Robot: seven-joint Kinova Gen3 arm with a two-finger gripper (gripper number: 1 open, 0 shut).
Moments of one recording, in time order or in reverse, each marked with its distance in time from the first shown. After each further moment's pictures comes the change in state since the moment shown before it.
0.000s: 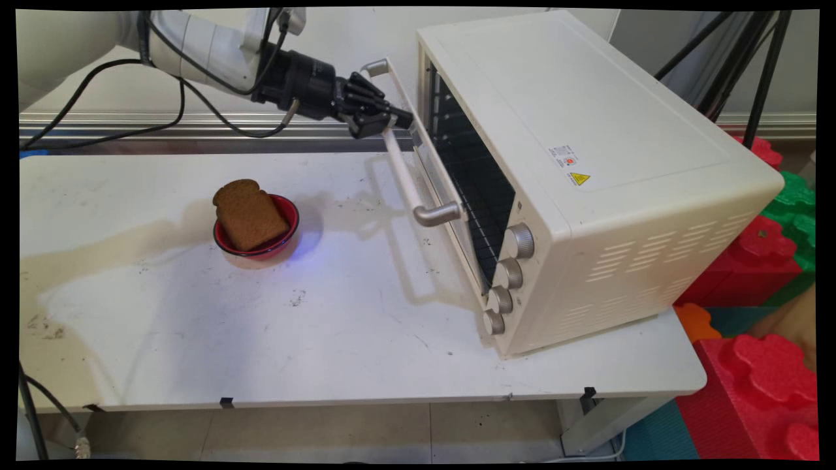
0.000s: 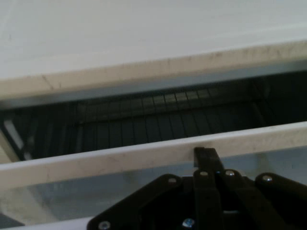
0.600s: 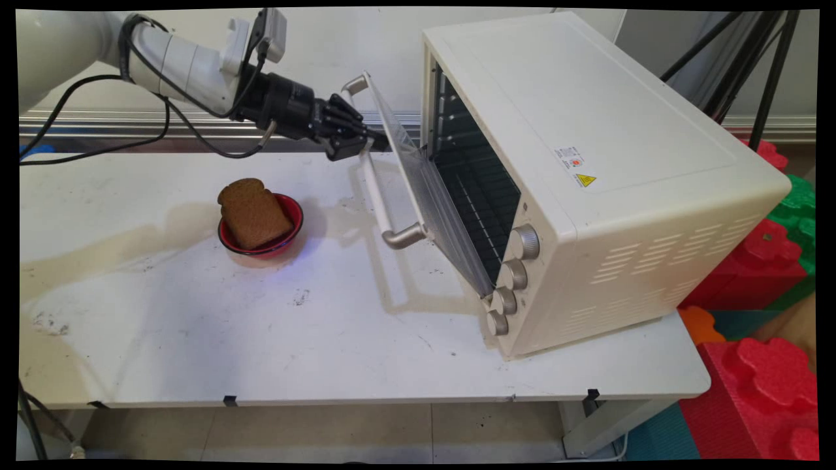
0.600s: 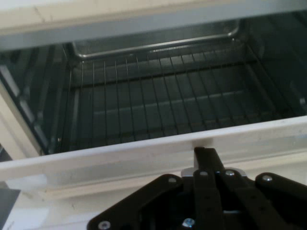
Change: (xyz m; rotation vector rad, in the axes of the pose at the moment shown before) arm -0.034 0.004 -0.021 -0.009 -0.061 0.009
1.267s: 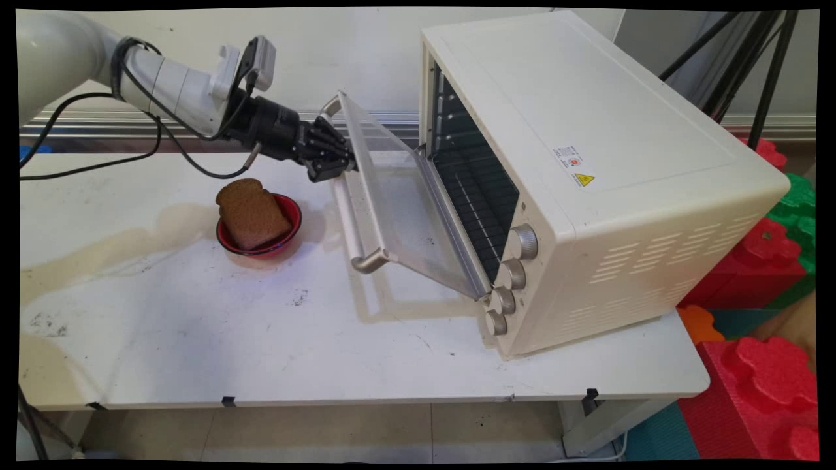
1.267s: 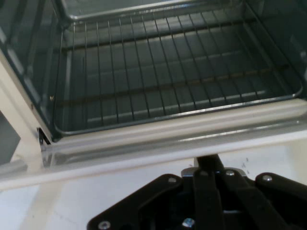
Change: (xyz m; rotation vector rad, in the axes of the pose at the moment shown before) arm -0.032 -0.001 -0.009 -0.011 -0.050 0.014
